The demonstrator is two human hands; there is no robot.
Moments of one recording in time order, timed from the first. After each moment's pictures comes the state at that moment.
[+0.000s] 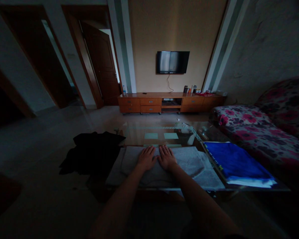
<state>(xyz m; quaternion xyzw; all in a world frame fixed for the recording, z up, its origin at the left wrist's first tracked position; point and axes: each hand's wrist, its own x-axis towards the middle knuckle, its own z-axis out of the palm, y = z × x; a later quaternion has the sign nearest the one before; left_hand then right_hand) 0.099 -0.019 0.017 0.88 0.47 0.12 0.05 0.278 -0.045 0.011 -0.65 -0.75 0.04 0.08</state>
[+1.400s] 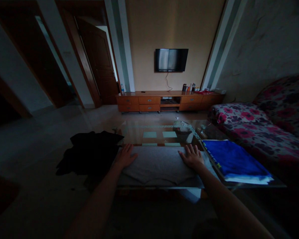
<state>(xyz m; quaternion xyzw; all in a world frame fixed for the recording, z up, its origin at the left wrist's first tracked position) -0.019 0.012 0.011 0.81 0.58 0.07 0.02 0.425 -0.074 0.000 -0.80 -0.59 0.02 0.05</state>
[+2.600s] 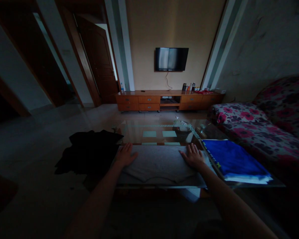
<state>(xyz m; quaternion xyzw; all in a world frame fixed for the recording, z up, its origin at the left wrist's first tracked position) -0.011 0.012 0.012 0.81 0.59 0.05 0.00 0.438 -0.073 -0.011 -0.79 -0.61 -0.01 0.03</state>
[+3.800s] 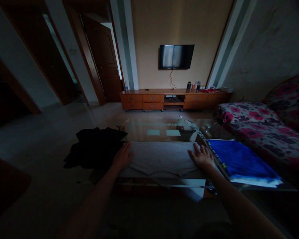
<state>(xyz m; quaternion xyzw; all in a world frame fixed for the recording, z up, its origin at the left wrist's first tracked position) -0.047 -0.012 0.007 0.80 0.59 0.14 -0.03 0.452 -0.084 -0.004 -0.84 -0.54 0.03 0.08</state>
